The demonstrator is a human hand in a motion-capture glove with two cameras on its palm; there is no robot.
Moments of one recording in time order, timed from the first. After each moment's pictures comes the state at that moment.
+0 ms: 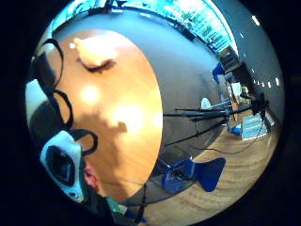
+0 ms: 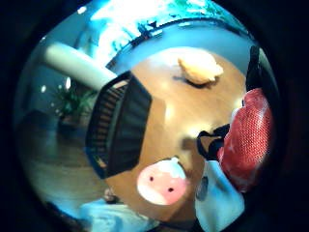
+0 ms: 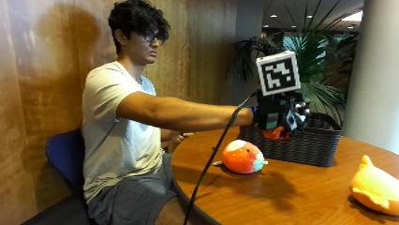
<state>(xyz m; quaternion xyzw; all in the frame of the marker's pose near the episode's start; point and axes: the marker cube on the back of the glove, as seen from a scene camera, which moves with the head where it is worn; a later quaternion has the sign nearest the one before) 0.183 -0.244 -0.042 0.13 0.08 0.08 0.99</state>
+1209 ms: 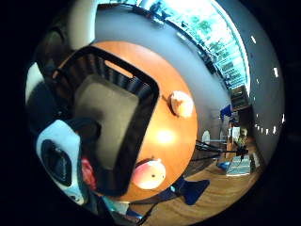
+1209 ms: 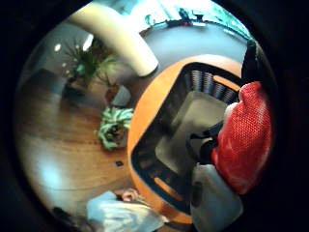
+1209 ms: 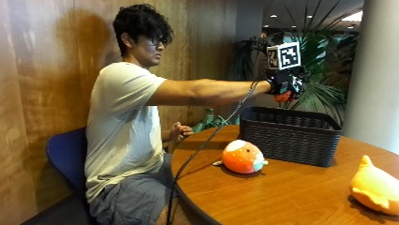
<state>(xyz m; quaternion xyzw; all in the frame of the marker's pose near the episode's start) -0.145 -0.361 -0.022 0.09 0.08 -0.11 0.99</state>
